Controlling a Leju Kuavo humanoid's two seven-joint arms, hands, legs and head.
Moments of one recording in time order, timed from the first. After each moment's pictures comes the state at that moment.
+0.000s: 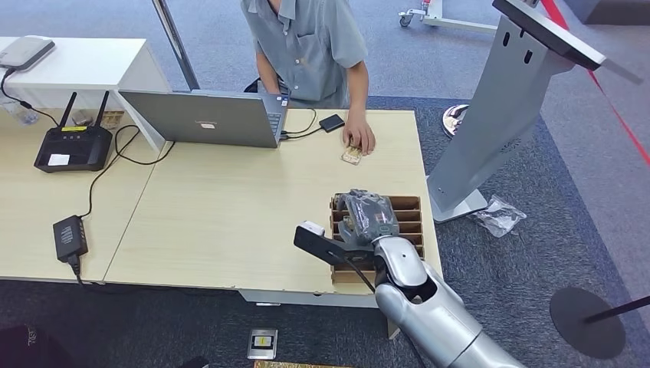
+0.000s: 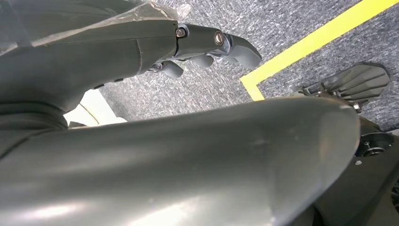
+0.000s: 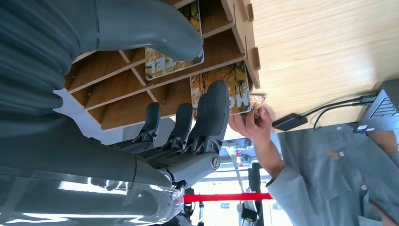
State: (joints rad) left arm -0.15 0.19 -0.44 -0.28 0.23 -0.28 0.27; right arm -0.55 0.00 0.78 -1.14 0.92 -0.17 0.33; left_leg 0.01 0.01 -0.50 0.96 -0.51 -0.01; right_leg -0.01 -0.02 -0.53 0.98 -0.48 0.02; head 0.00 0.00
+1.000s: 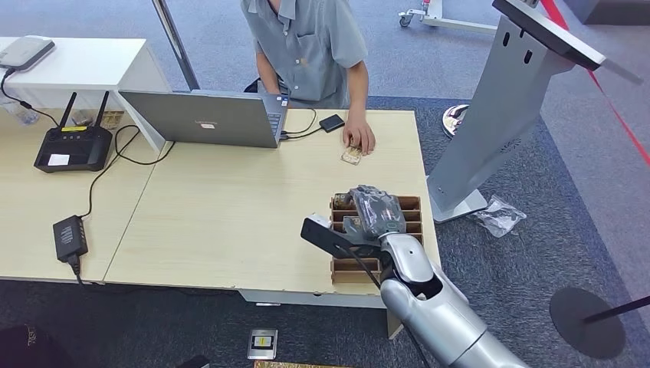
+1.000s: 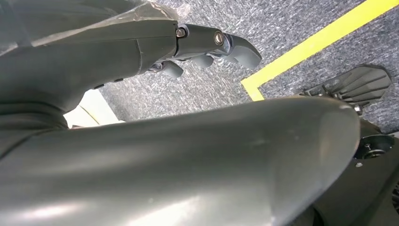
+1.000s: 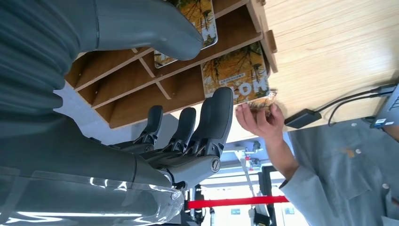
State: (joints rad) left arm -0.16 0.19 -0.44 -0.28 0.22 -0.28 0.27; right arm -0.55 -0.01 0.74 -1.14 0.90 -0.18 0.34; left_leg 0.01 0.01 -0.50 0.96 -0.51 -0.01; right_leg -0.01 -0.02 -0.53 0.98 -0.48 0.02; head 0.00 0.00
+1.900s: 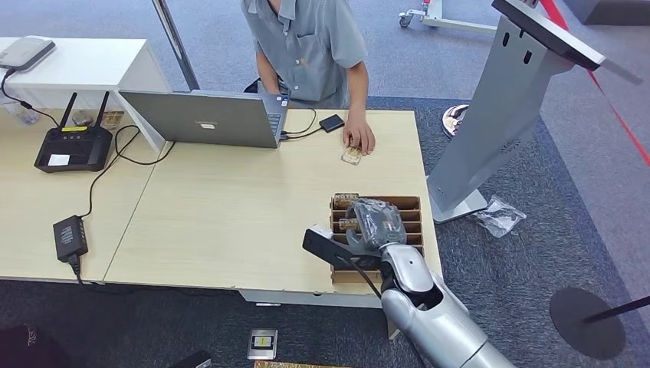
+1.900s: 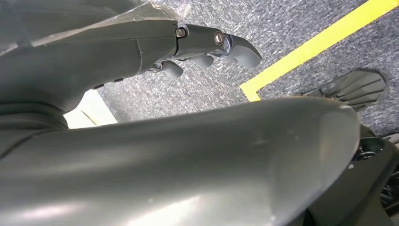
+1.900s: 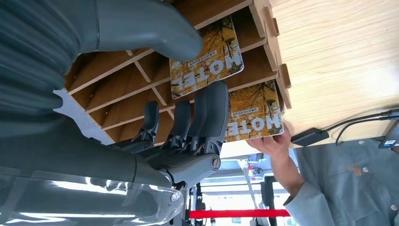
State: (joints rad) left arm -0.18 0.19 -0.44 -0.28 0.20 -0.29 0.29; right arm -0.51 -0.01 0.73 -1.15 0.92 -0.13 0.34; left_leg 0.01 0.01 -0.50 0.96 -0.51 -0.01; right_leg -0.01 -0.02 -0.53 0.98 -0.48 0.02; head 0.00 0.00
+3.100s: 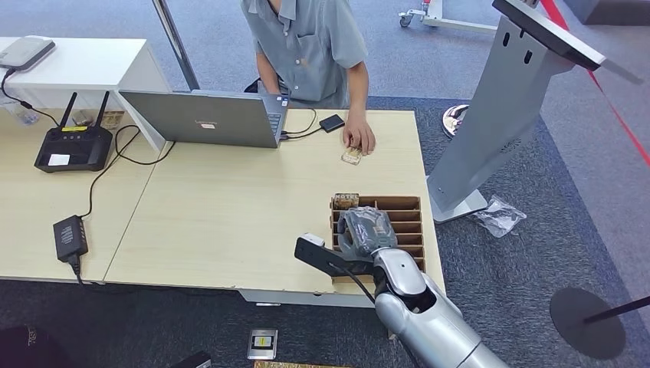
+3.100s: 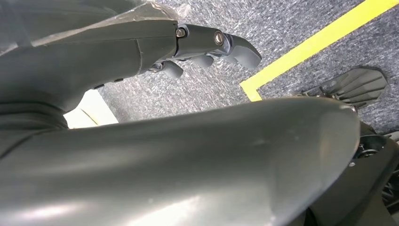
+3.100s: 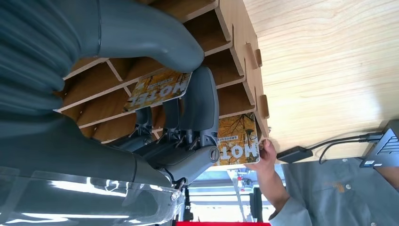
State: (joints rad) left arm -0.17 0.19 -0.44 -0.28 0.21 -0.29 0.29; right arm -0.51 0.00 0.77 -1.14 0.89 -0.13 0.33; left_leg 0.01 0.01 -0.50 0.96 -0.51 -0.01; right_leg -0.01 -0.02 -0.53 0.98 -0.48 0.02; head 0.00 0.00
